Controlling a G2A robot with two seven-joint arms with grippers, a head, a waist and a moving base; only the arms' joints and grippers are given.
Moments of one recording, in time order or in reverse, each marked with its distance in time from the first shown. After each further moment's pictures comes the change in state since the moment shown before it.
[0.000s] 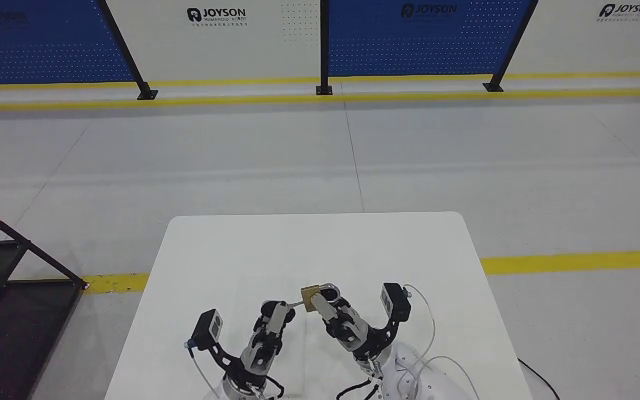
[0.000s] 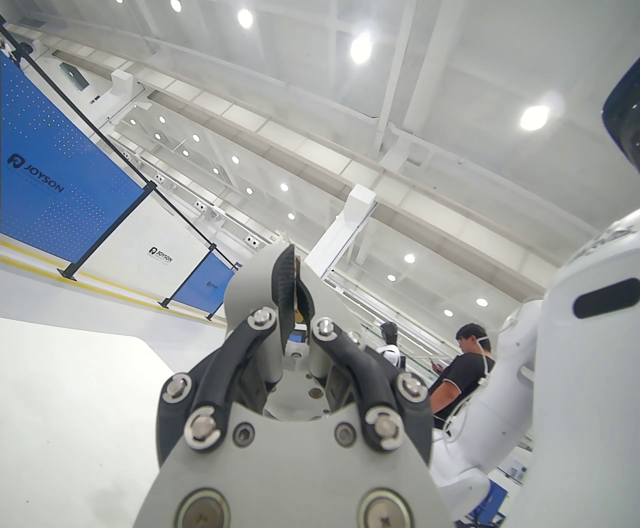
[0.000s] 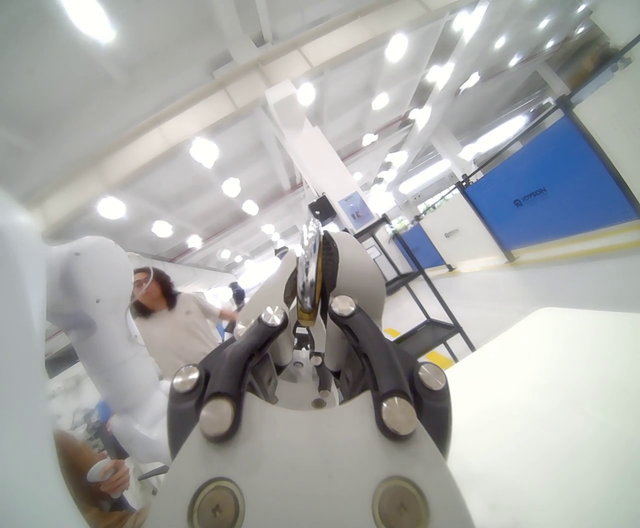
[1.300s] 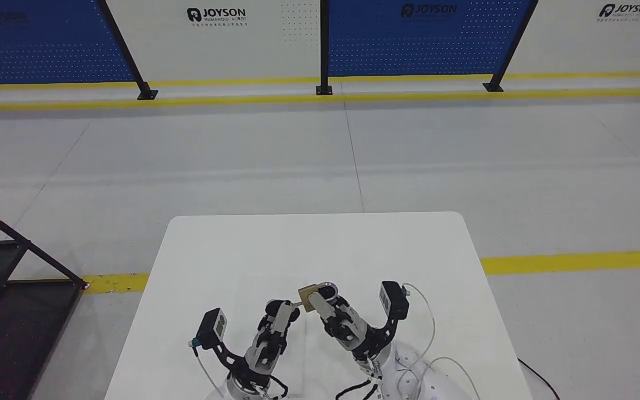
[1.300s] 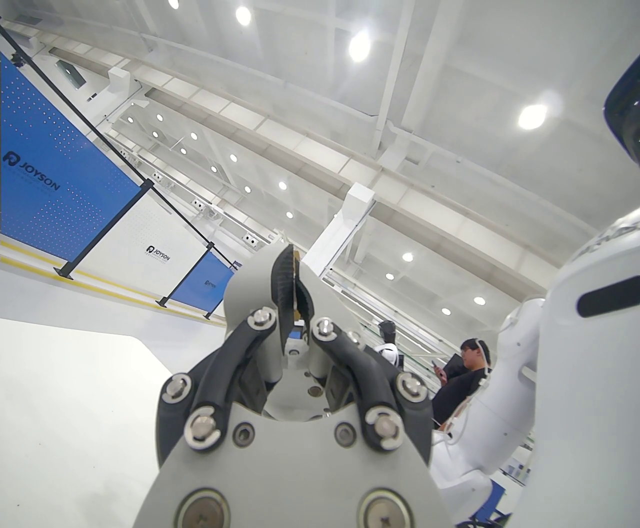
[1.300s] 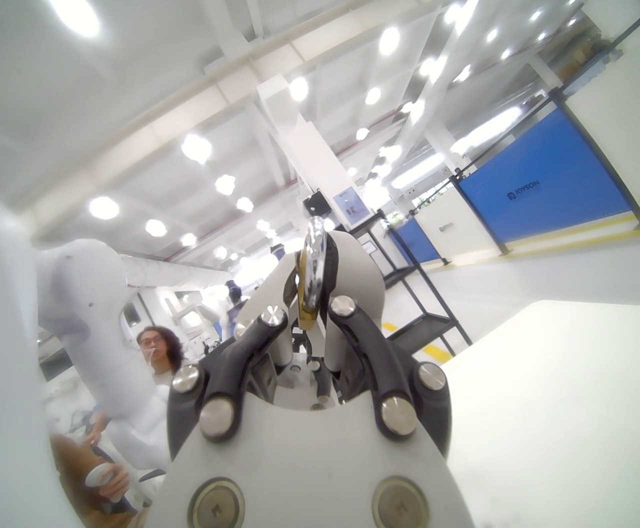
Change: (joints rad) left arm -0.004 -0.021 0.002 0.000 0.007 0.004 -0.020; right arm -0.021 -0.001 0.020 -0.037 0.050 0.033 0.085
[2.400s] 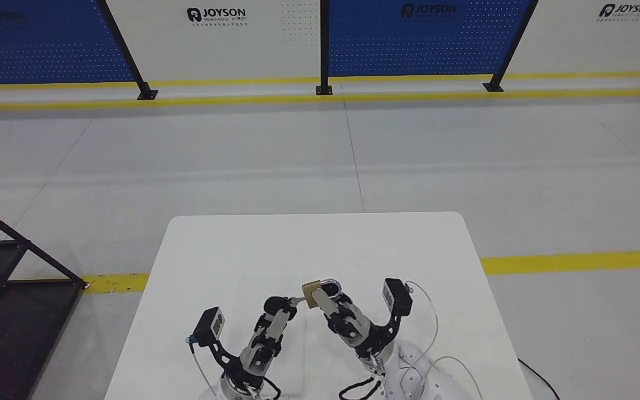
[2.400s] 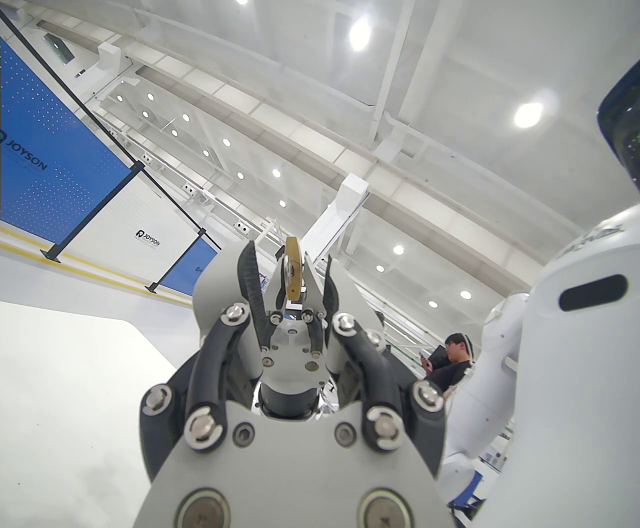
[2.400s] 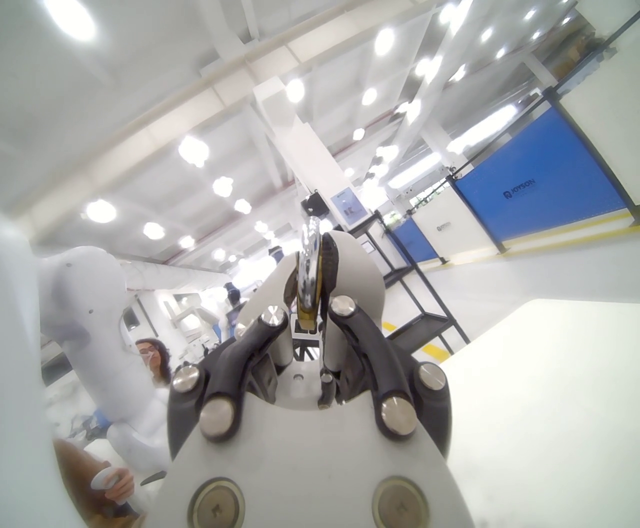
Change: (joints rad) left arm 0.012 0.005 -0.048 0.020 -0.077 -0.086 -0.112; right arm -0.016 -0.009 0.041 -0.009 0.039 -0.015 0.066
